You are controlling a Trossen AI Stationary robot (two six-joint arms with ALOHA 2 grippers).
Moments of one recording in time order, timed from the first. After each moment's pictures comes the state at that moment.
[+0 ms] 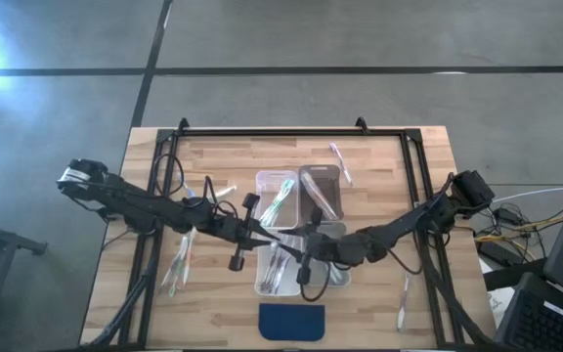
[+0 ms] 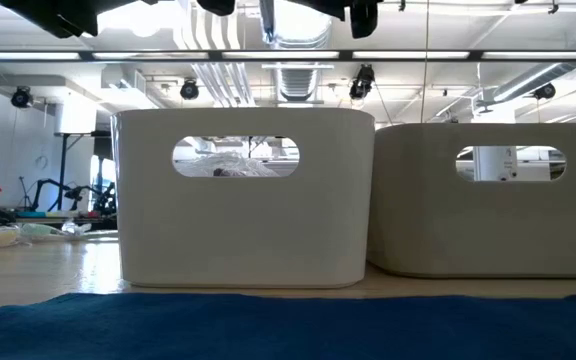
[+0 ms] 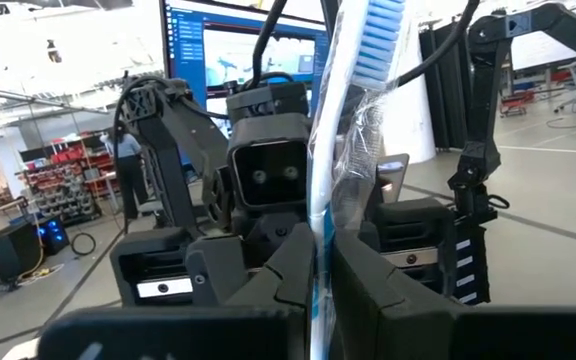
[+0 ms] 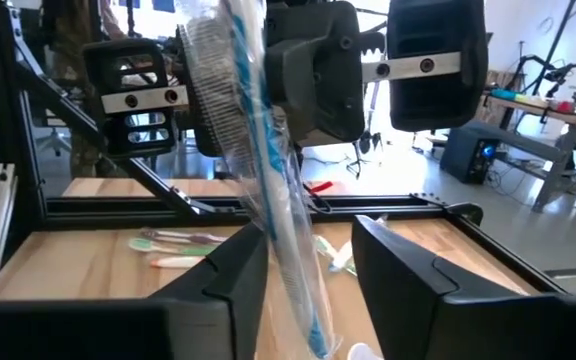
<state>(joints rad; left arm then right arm) -0.24 1.35 0.65 0.91 0.06 0.23 0.41 1.72 0.95 0.74 0.64 -0.04</state>
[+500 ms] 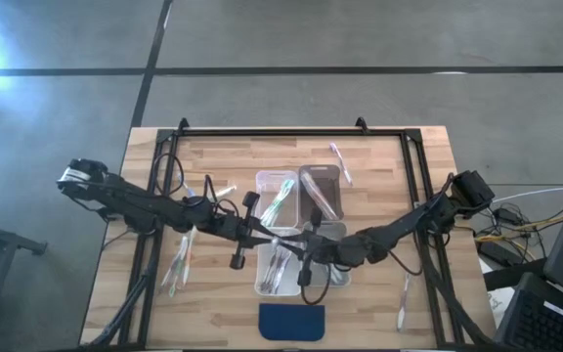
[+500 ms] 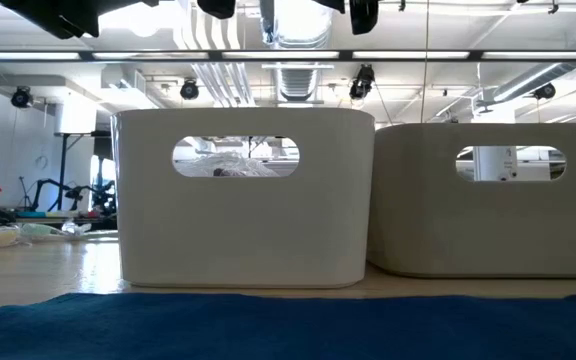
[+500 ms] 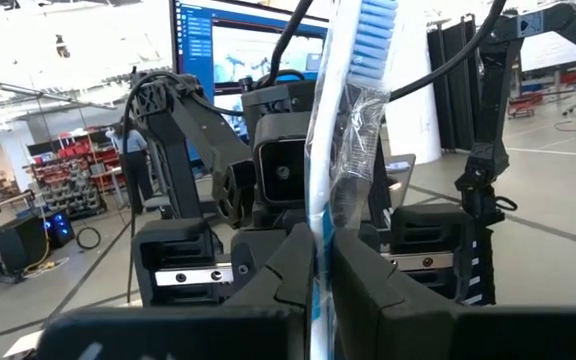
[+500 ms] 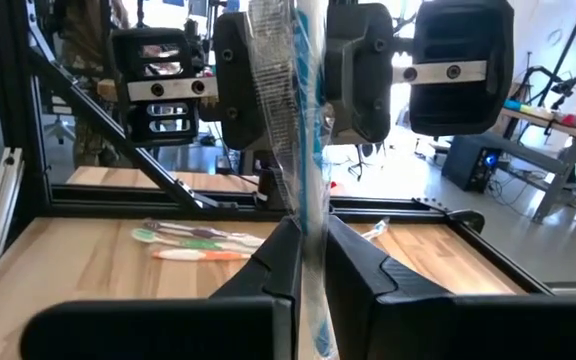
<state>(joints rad) -0.24 1.35 0.65 0.91 0.05 0.21 0.41 1.72 0.95 0.73 0.64 -0.08</state>
